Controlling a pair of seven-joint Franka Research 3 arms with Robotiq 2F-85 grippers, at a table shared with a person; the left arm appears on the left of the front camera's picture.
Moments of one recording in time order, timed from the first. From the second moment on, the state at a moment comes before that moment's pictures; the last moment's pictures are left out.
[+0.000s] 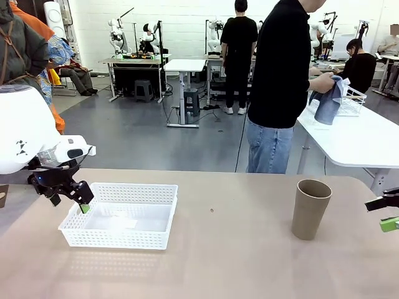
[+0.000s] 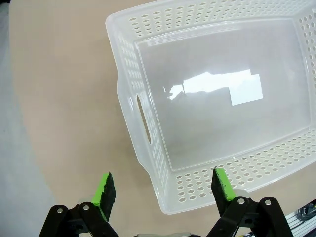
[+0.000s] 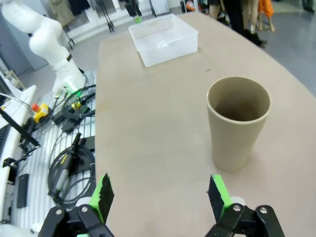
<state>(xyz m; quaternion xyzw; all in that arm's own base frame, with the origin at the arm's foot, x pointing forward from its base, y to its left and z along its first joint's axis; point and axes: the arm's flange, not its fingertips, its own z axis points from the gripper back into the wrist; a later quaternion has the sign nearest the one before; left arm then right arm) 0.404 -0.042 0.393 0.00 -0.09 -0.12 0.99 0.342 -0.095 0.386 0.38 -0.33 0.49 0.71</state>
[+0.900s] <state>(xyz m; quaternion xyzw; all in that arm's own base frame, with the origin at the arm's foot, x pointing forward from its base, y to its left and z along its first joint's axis) 0.405 -0.042 0.392 -0.01 -0.09 -0.11 0.99 0.436 -0.070 0.321 0.39 -0.31 0.51 0.70</state>
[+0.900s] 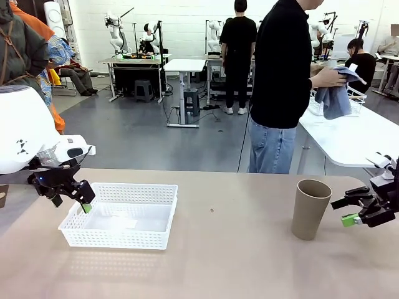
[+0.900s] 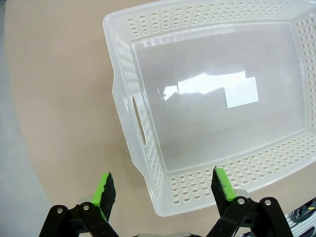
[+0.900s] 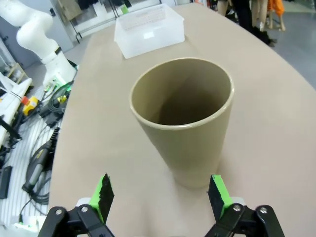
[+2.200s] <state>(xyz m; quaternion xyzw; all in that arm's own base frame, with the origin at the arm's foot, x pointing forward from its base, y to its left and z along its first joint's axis) 0.409 -0.043 0.383 0.00 -0.09 -0.12 0.99 0.445 -0.071 0.319 0.37 -0.35 0.55 0.66</state>
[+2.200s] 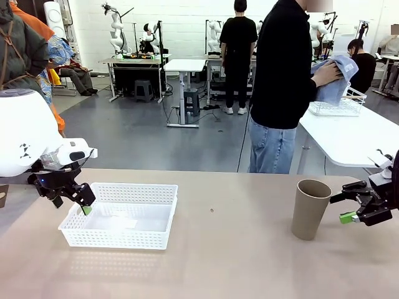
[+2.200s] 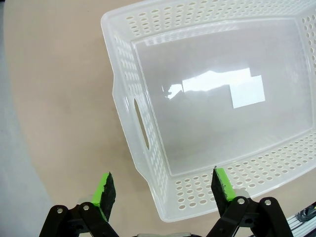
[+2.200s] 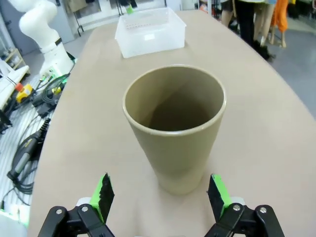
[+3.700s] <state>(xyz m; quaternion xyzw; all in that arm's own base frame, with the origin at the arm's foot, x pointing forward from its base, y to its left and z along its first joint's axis) 0.416 -0.044 0.328 0.01 -0.04 -0.13 0.99 0.483 0.001 0.262 0.42 -0.34 0.58 0.61</state>
